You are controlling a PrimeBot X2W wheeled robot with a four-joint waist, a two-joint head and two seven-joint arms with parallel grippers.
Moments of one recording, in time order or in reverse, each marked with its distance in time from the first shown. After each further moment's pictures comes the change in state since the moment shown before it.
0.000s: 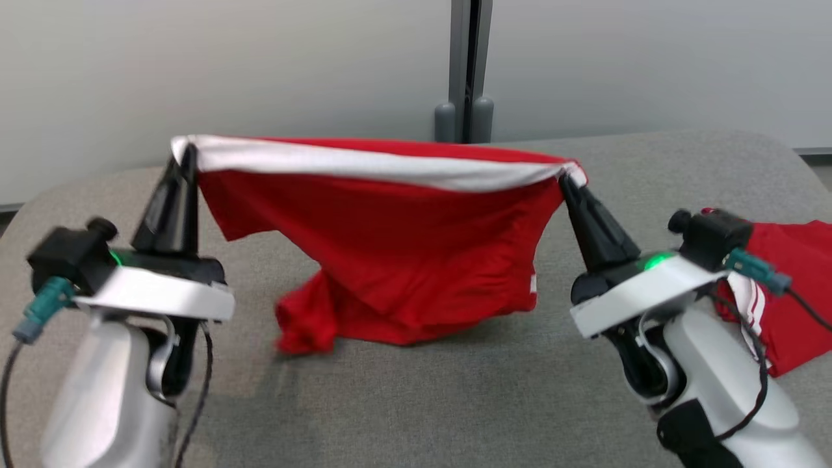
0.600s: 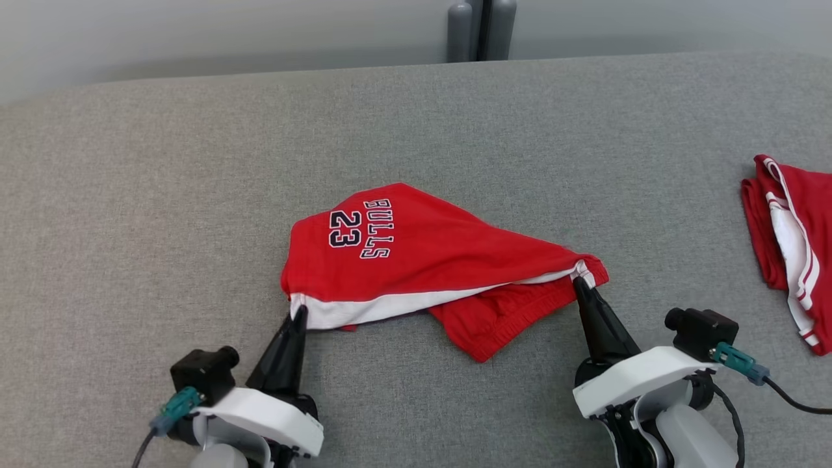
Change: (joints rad) left arm 0.203 -0.103 -0.152 0.179 -0.096 0.000 0.000; right arm 0.190 0.098 -0.129 0.116 -0.016 0.000 0.000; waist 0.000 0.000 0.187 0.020
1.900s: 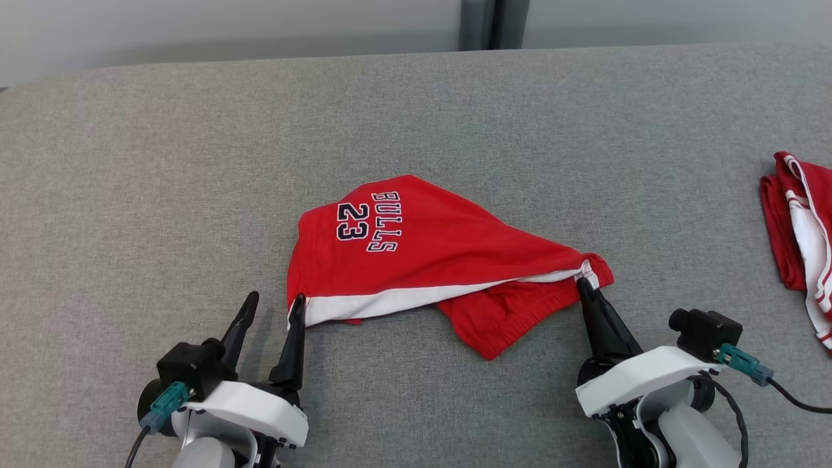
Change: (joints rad) left arm 0.013 0.001 0.077 -0.049 0.137 0.033 0.000; right arm -0.001 -0.001 -0.007 0.015 0.025 0.000 0.000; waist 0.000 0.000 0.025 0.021
